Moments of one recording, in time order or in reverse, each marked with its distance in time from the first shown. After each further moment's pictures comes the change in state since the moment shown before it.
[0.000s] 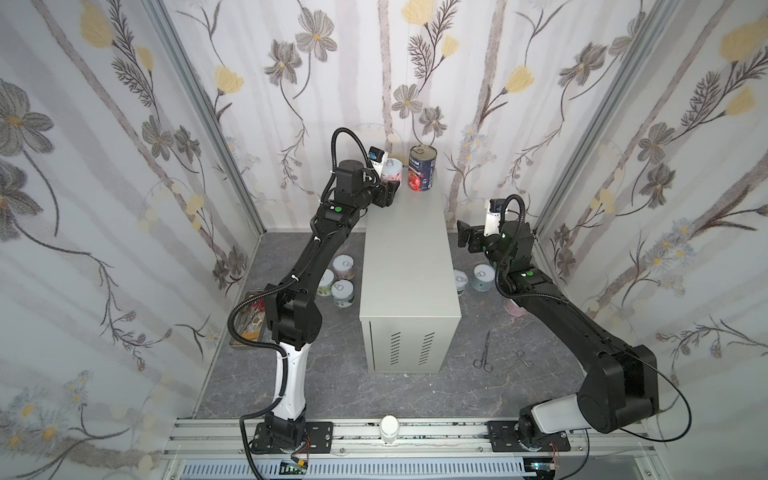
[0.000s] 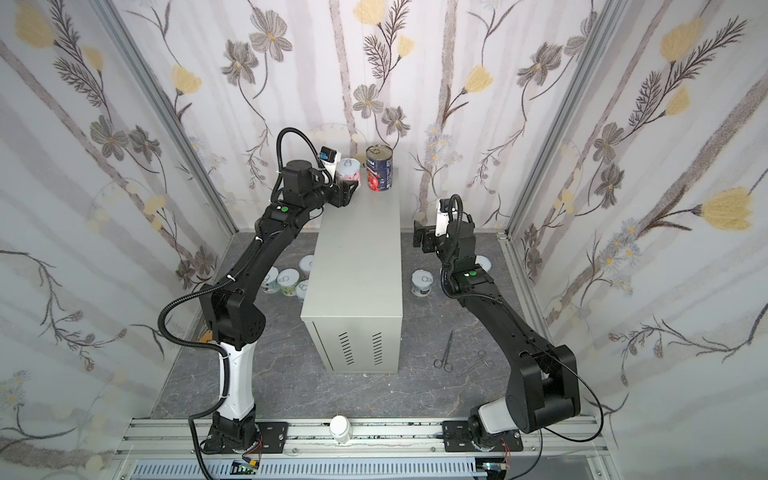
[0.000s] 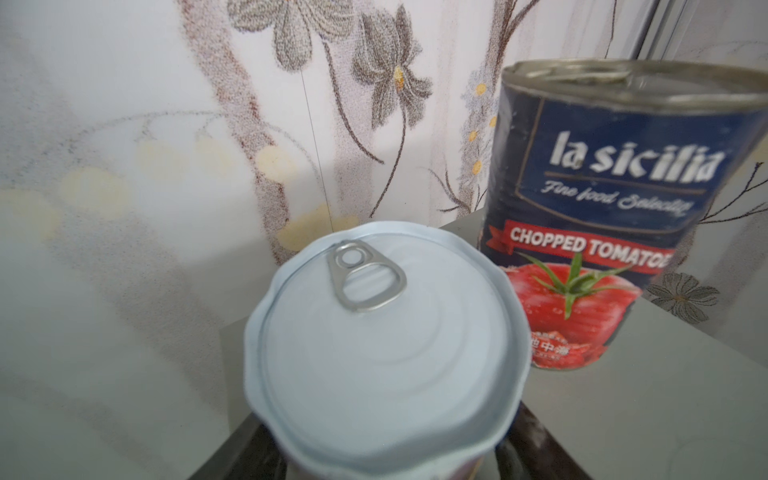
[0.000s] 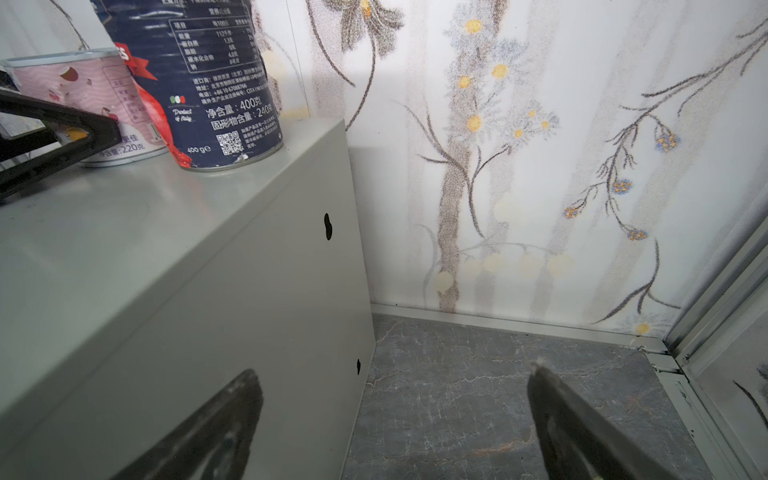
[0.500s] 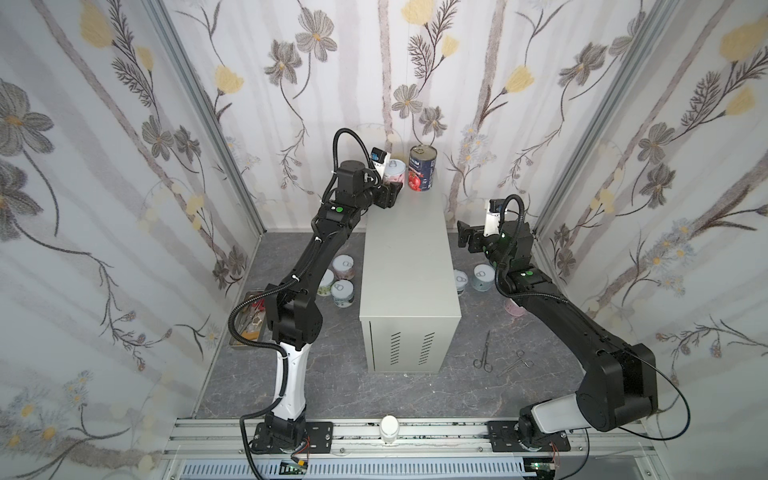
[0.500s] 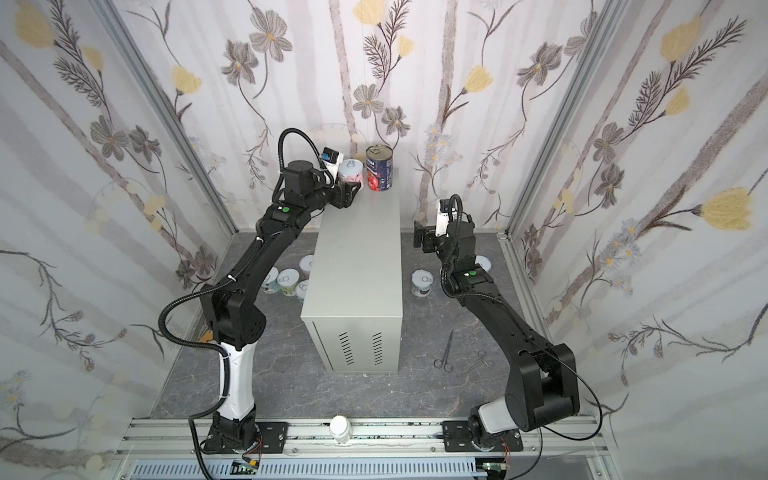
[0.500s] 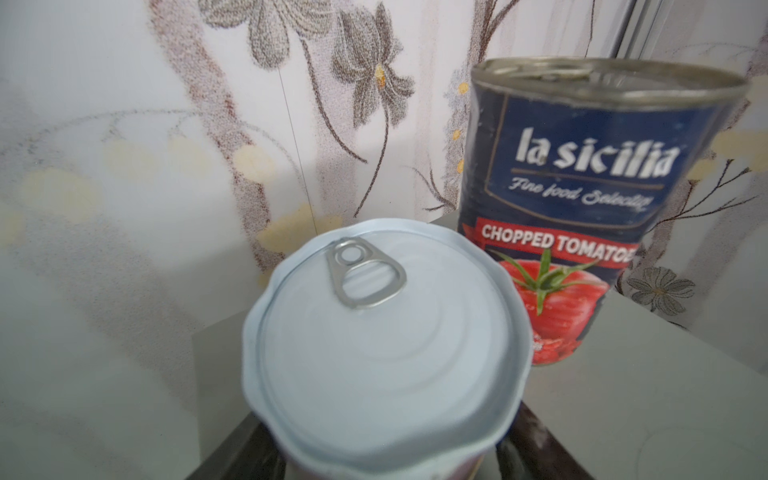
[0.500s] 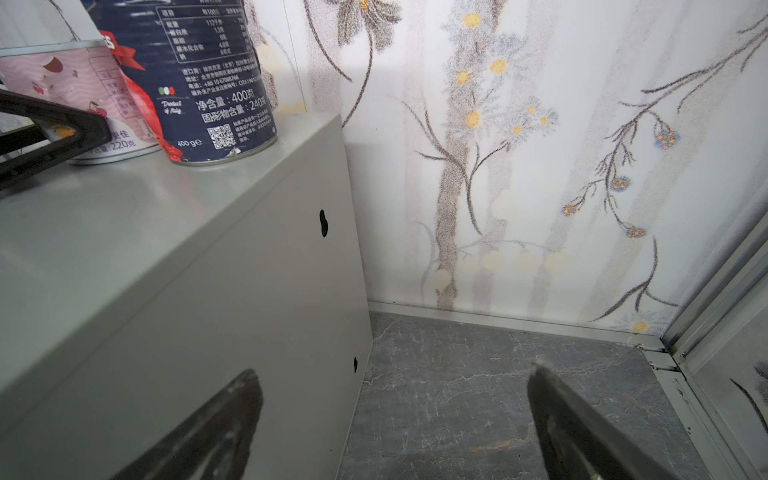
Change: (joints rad) left arm -0.006 0.000 -0.002 -0.002 0.031 -0.006; right arm -0.005 0.008 0.000 0.000 0.000 -0.004
